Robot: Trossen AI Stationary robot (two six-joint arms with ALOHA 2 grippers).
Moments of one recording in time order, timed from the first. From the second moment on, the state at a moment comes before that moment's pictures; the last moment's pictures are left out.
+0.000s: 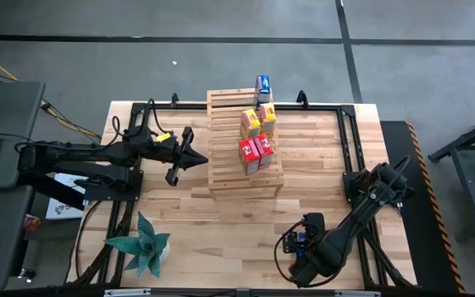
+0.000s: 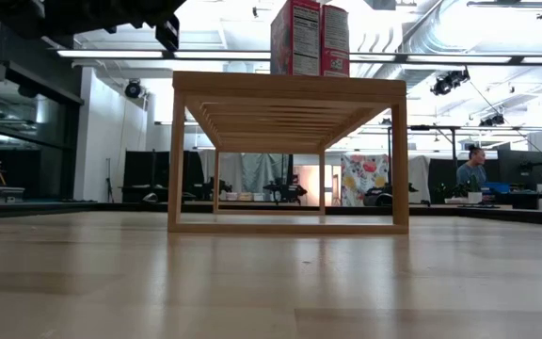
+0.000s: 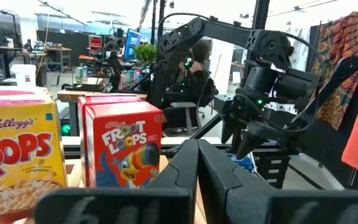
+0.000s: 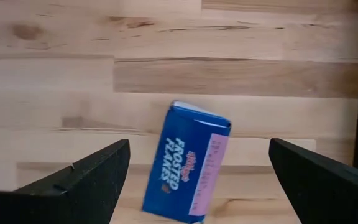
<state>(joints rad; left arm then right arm) 0.18 0.91 0.47 0.56 0.38 -0.11 0.78 1.92 1.75 -1.56 0.15 2.33</state>
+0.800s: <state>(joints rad) 0.17 0.91 0.47 0.53 0.45 -0.15 0.77 2.00 1.75 -1.54 0.13 2.34</state>
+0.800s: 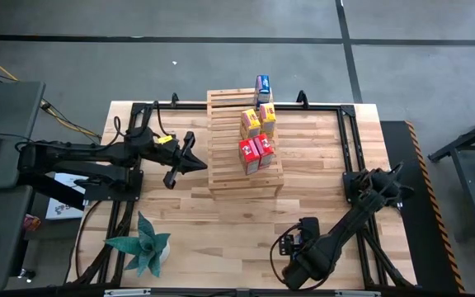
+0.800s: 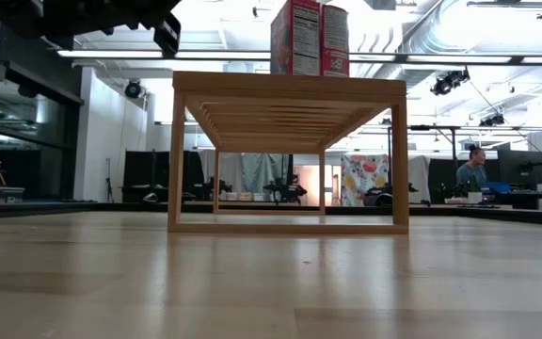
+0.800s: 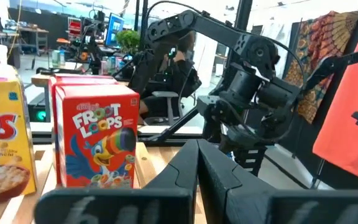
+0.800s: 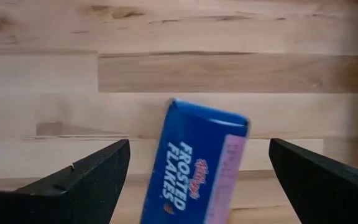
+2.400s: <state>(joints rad) 0.17 0.85 0.49 0.47 0.44 -0.08 0.79 2.00 1.75 -1.36 0.25 2.04</state>
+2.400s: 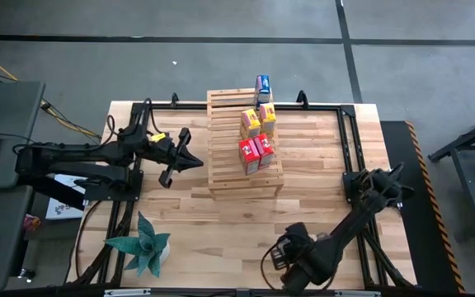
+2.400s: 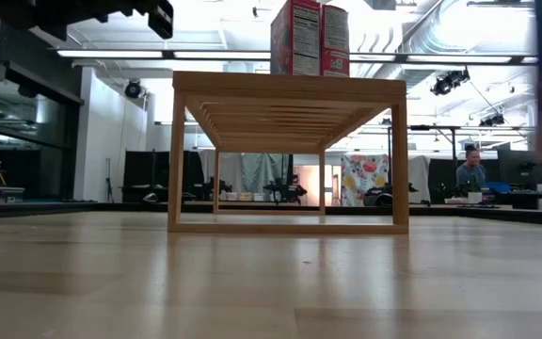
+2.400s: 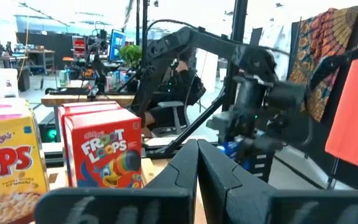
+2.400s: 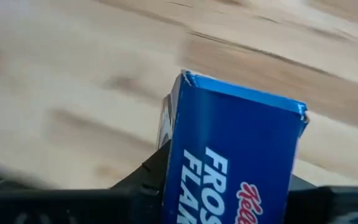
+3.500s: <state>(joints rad) 0.17 0.72 0.50 0.25 0.07 0.05 -0.07 1.69 1.89 -0.32 0.82 0.03</state>
